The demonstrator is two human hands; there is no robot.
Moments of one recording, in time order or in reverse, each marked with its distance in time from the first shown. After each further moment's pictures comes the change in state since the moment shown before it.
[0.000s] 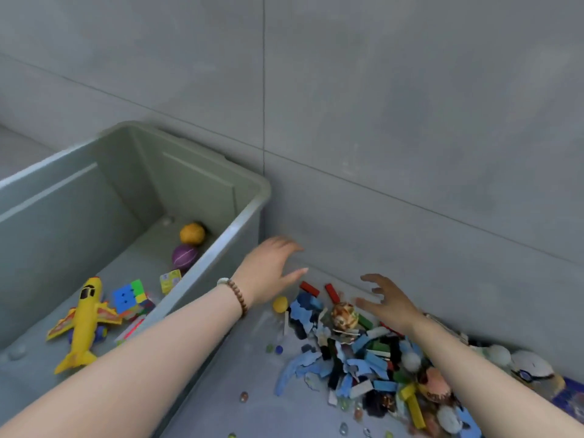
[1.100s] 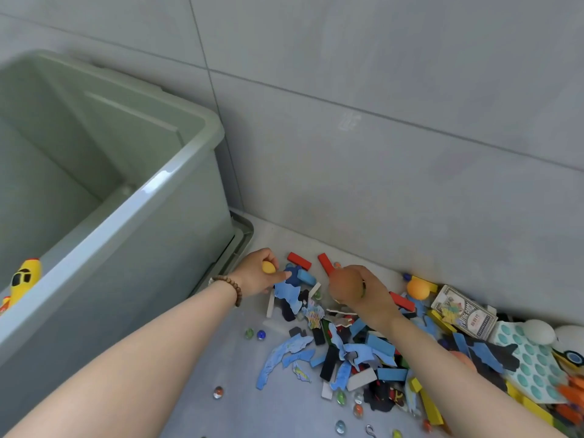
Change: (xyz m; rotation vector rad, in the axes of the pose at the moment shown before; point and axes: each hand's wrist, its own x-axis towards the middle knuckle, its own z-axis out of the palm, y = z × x) left_hand 0.048 -0.057 0.159 -0.645 -0.211 -0.524; right_hand 0.065 0.092 0.077 0.198 0.053 0.006
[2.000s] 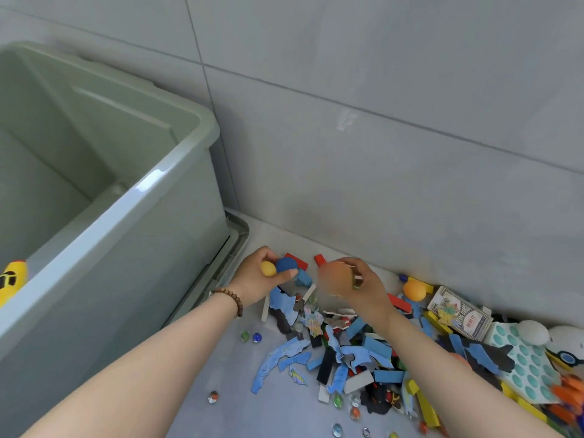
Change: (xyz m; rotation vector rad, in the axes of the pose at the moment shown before) left_hand -0.005 -0.001 0.013 -0.087 0.123 0.111; right_hand -0.009 -0.027 -0.002 0.231 0.056 -0.055
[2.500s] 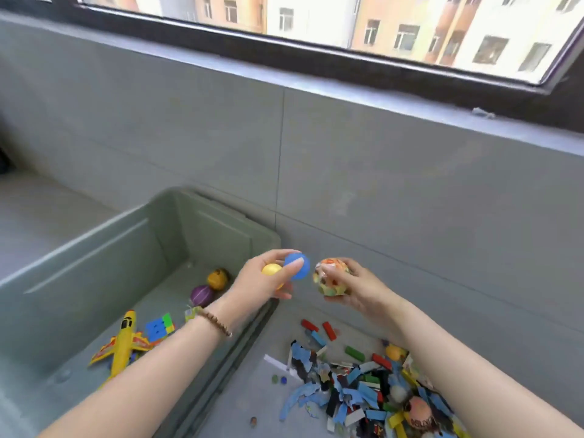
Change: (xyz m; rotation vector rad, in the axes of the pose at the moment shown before) left_hand -0.198 0.197 -0.162 -0.470 0.024 0.252; right_hand -0.130 -0.274 -0.019 0.295 -0.253 -0.033
